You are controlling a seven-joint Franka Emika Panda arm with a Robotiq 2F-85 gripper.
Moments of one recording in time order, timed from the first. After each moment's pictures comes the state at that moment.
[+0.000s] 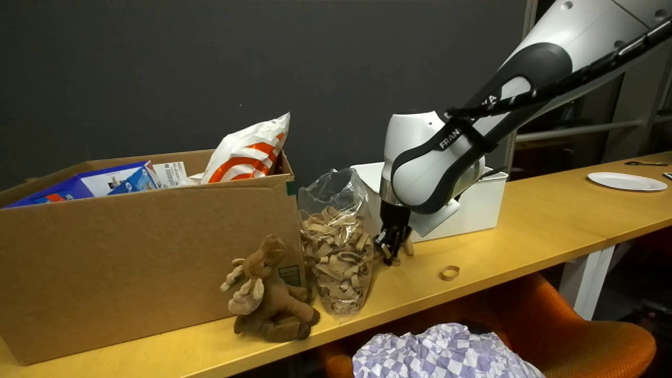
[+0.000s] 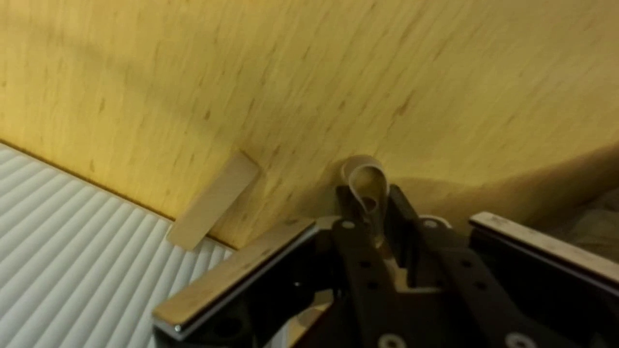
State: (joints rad) arm 0.10 0.98 -0.02 -1.42 -0.07 2.59 0.00
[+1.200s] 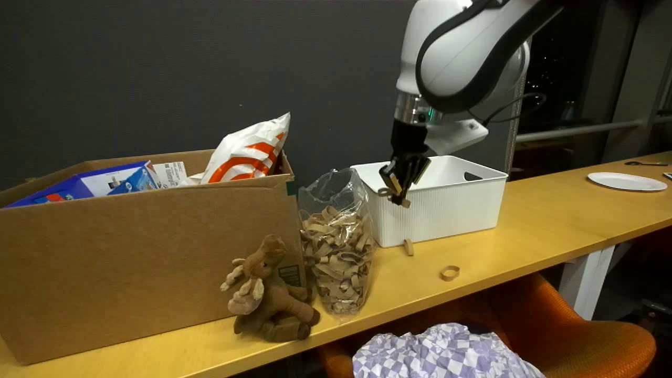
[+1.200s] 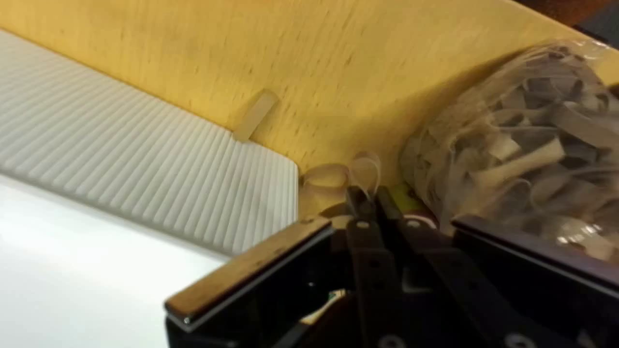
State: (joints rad) arm 0.13 0.55 -0.03 -1.73 -0.10 2.54 0.09
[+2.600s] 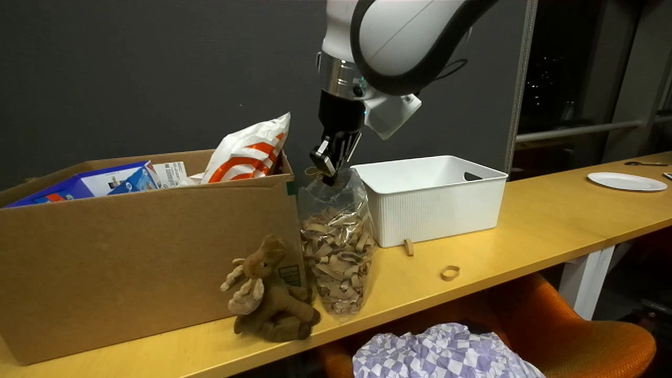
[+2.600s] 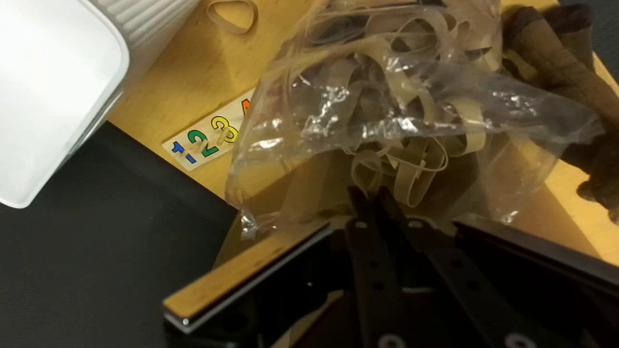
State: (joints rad) arm 0.26 0.63 0.01 -1.50 -0.28 2.53 0.01
